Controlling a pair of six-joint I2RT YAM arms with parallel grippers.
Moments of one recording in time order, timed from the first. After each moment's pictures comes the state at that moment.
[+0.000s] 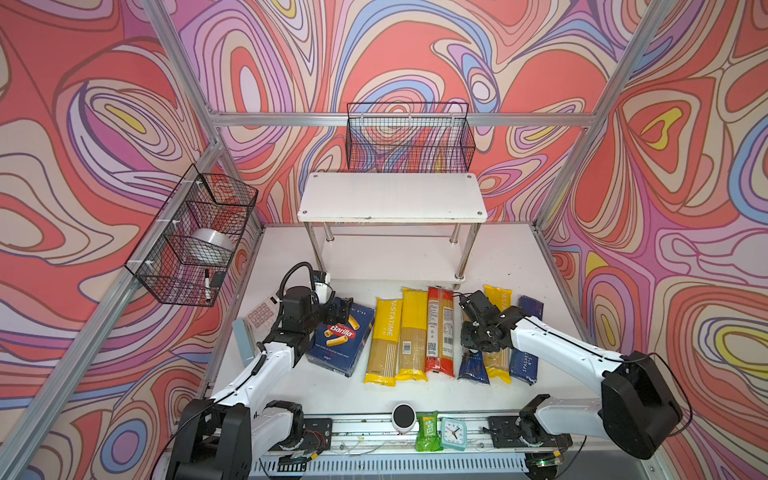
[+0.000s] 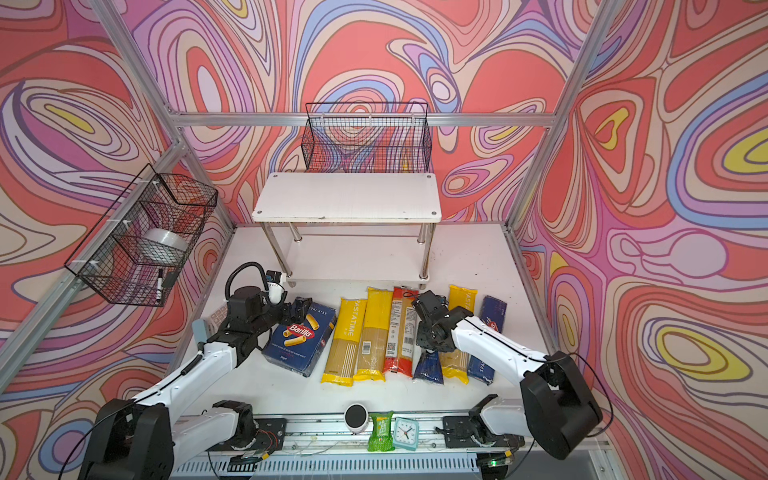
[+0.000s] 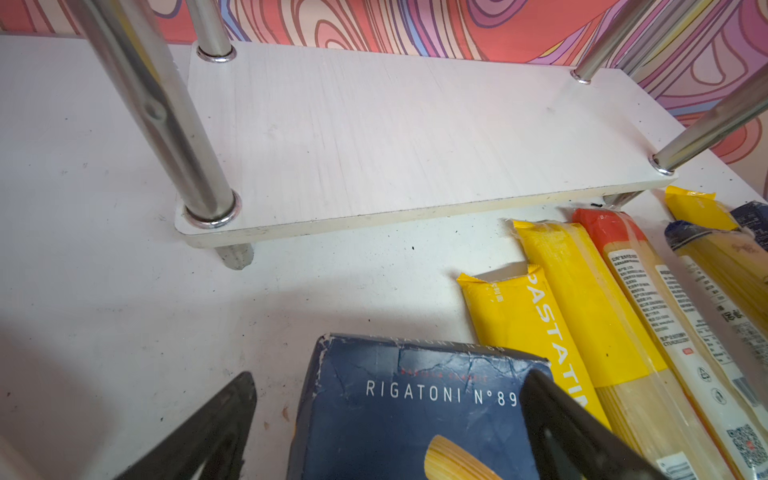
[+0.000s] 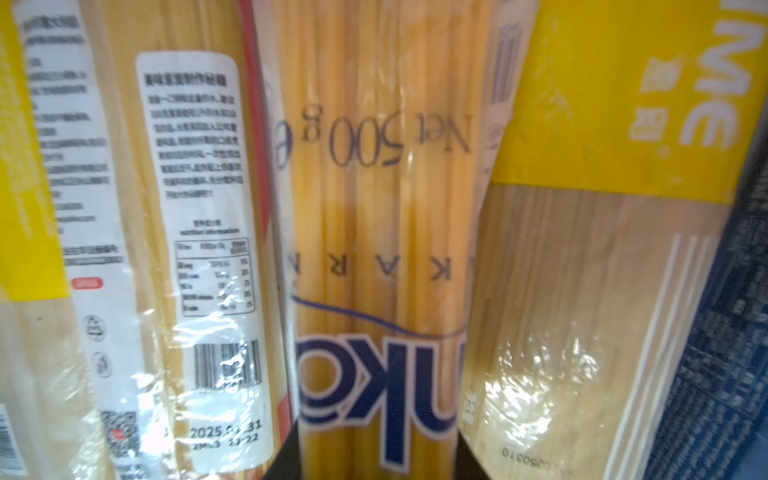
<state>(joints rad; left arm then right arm) -0.15 1.12 0.48 0.10 0.26 -0.12 0.54 1.30 0.75 -0.73 0.12 0.73</state>
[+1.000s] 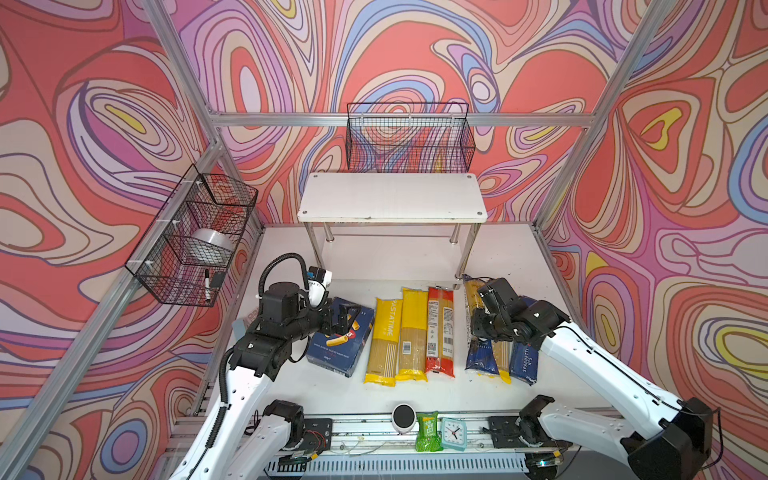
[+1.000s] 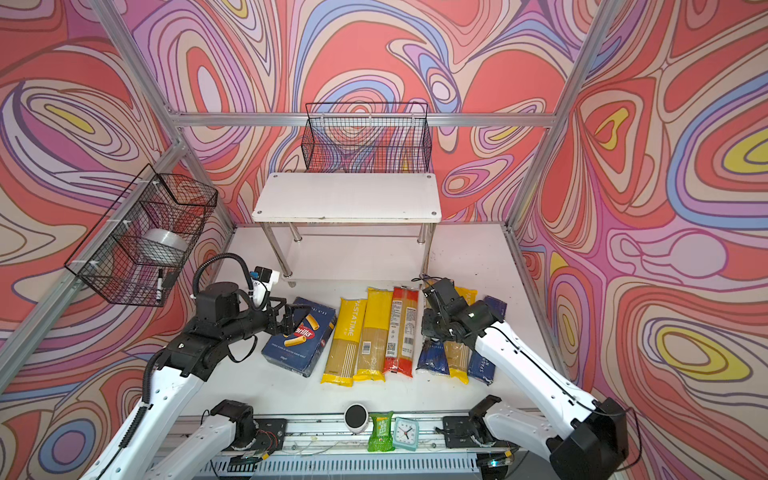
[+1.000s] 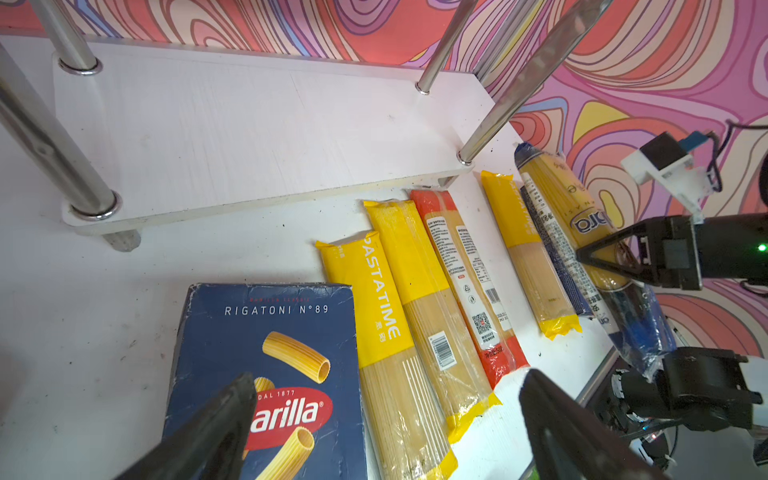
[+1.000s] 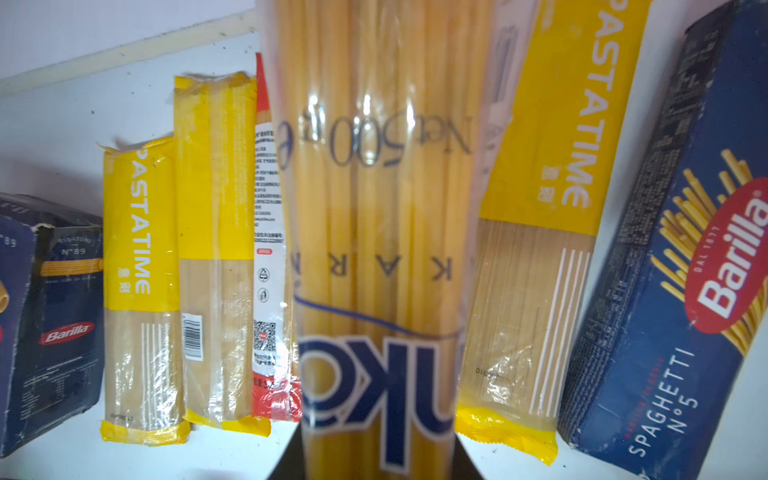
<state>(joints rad) -0.23 0.77 0.80 -0.61 0.45 -0.21 0.54 1.10 0.96 -0.95 0.11 0.67</state>
